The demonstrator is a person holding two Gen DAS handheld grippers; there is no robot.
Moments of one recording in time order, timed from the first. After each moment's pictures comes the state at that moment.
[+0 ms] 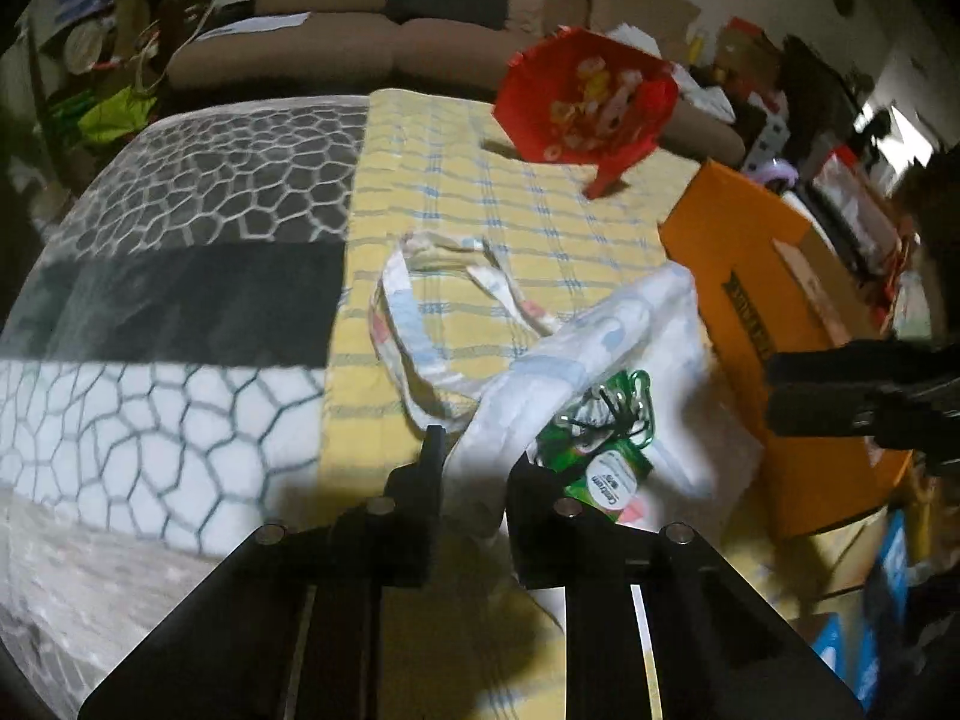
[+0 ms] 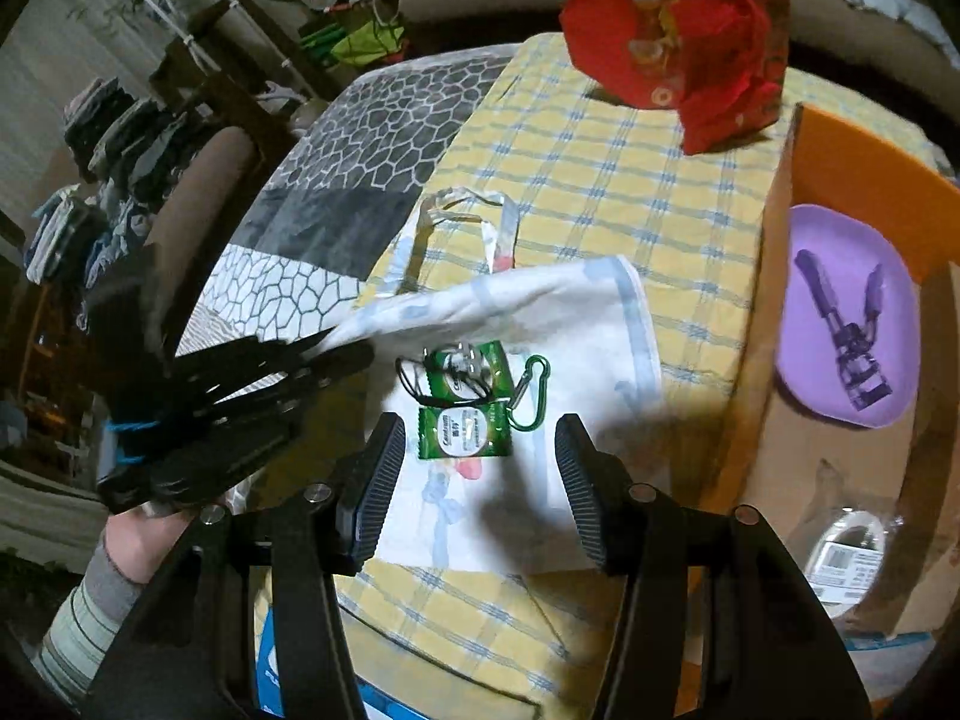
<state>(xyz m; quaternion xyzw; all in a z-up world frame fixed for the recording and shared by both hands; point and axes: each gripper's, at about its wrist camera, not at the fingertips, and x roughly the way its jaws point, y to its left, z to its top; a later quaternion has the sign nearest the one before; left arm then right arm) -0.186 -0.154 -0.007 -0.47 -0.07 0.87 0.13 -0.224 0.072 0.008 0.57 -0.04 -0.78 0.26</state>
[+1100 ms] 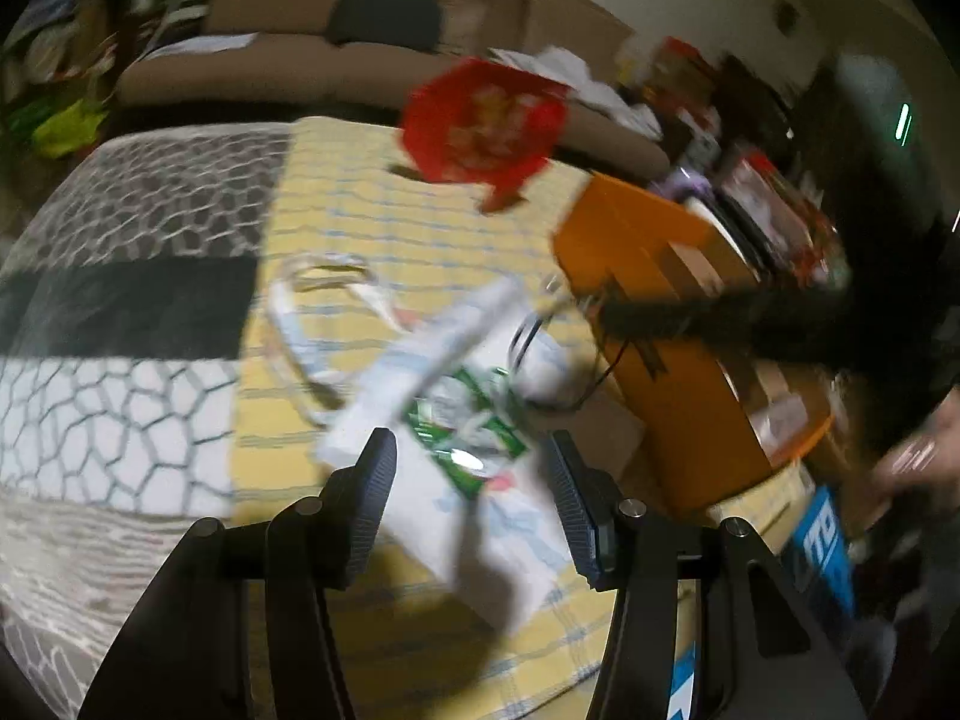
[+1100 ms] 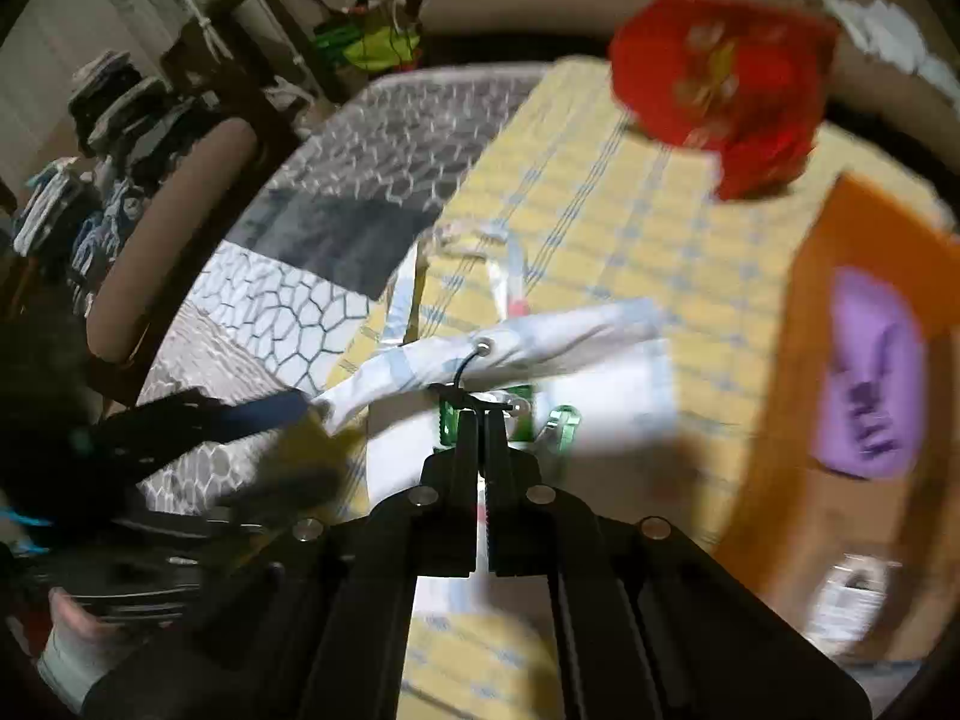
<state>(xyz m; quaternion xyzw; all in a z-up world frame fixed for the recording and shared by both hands) -0.150 -0.122 0.015 -0.44 -0.08 0.87 0.21 -0.218 0.057 0.037 0.53 0.01 -0.81 0.26</state>
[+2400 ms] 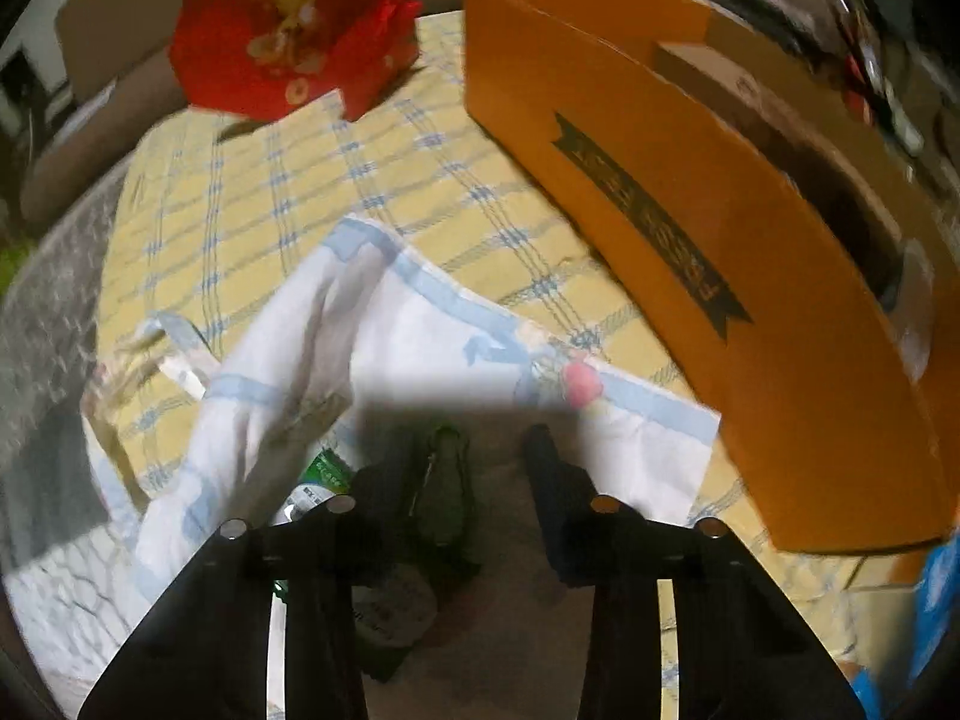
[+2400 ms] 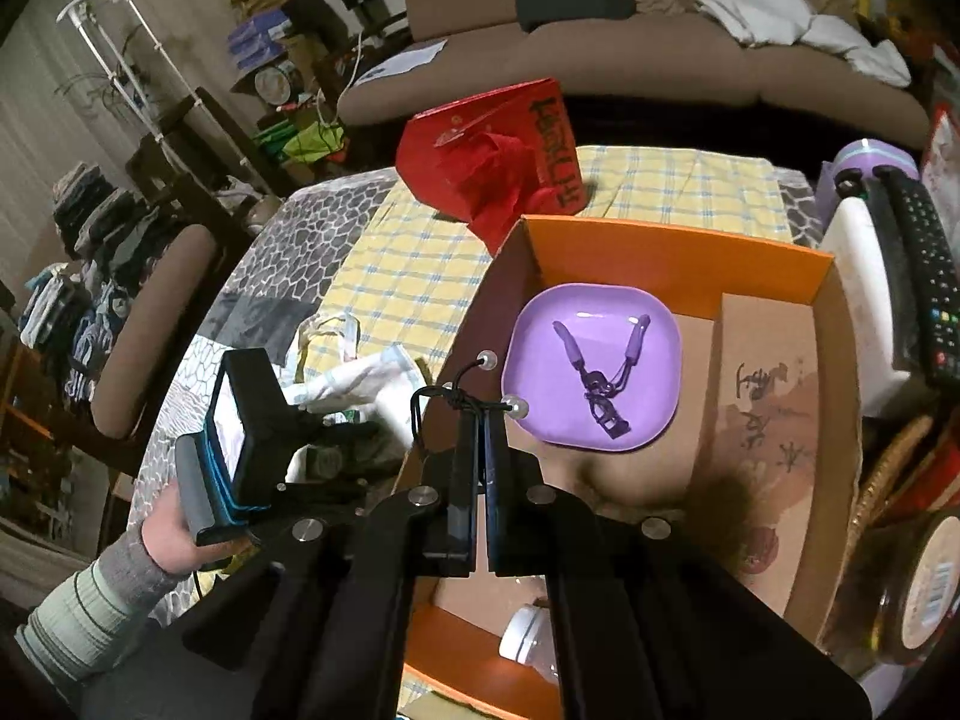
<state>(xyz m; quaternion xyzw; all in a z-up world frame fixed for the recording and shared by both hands) -0.226 -0.001 -0.040 -0.52 0.12 0.81 0.22 -0.222 0.231 0.082 0.49 -0.06 -0.84 0.20</state>
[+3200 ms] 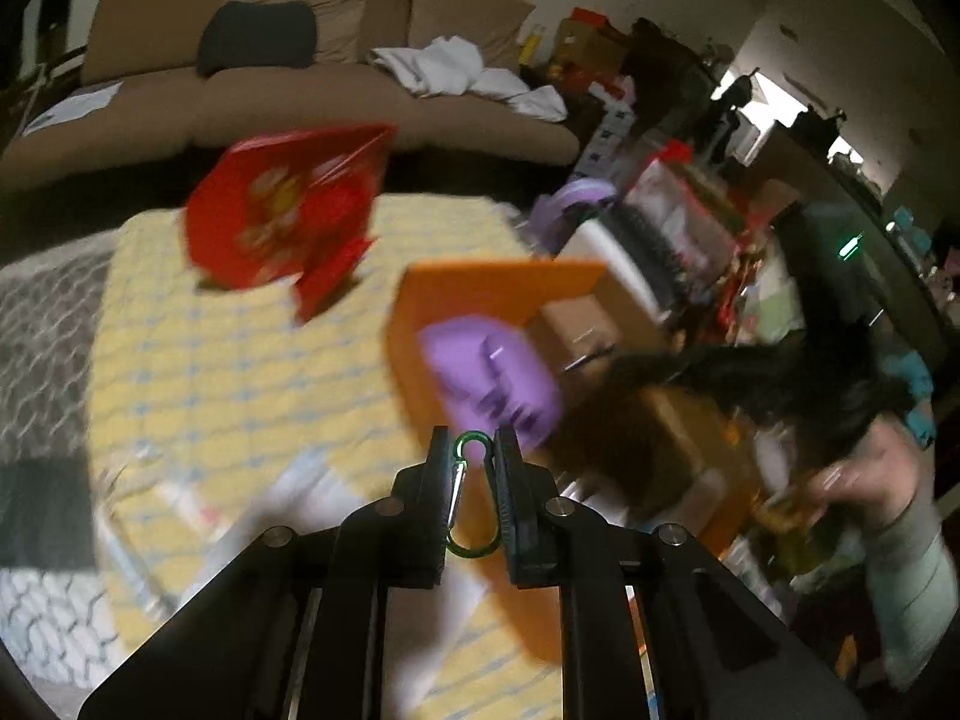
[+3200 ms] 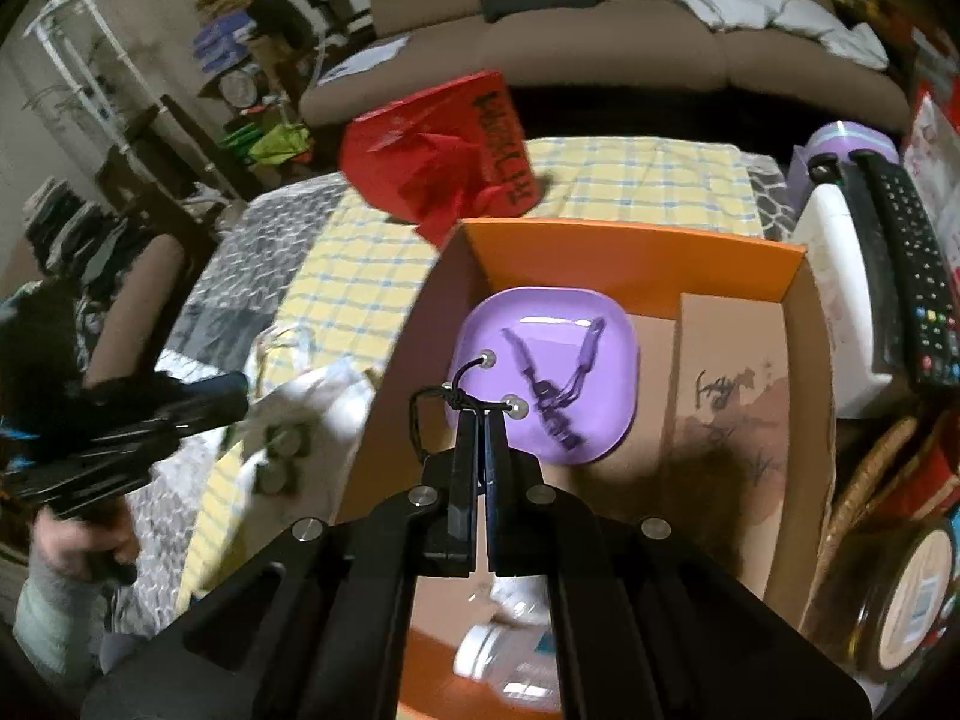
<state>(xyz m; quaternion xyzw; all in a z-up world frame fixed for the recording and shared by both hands) -0.242 0.008 0.095 -0.44 -0.06 0.84 0.31 -0.260 0.253 0.062 0.52 -0.07 -0.84 0.16</state>
